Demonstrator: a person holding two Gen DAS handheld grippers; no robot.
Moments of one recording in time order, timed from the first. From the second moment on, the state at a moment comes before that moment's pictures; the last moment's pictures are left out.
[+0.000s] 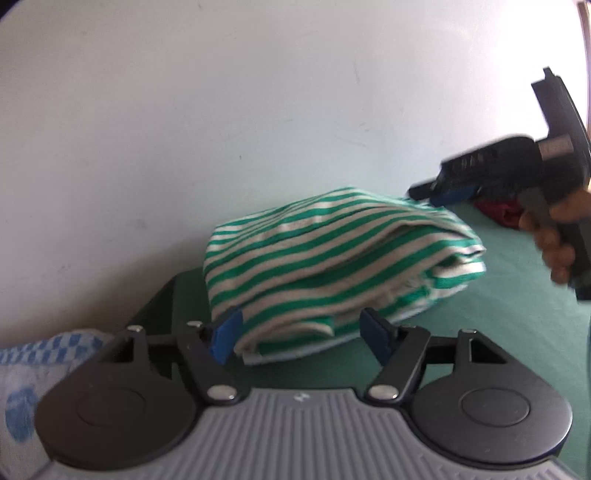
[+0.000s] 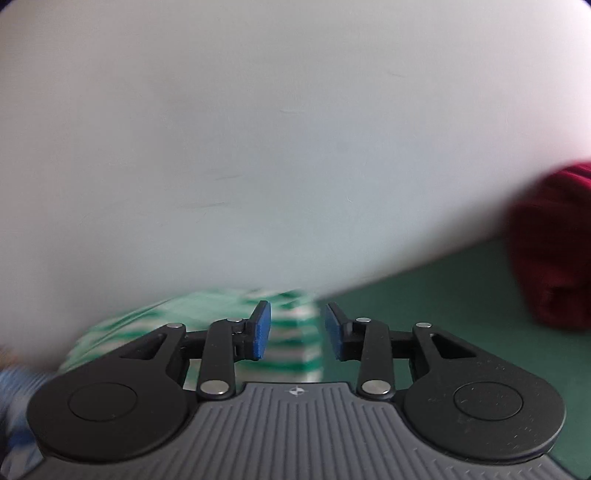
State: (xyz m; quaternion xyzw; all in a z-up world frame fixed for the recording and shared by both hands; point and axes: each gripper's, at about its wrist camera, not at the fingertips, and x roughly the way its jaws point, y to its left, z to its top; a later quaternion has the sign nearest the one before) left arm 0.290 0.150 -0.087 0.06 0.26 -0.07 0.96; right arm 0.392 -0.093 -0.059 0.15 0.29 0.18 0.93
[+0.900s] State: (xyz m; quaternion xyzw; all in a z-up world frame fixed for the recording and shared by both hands) left arm -0.026 0.056 -0.085 -0.08 0.43 0.11 0.89; right arm 0.019 -0.110 -0.072 0.01 0.43 0.15 0.89
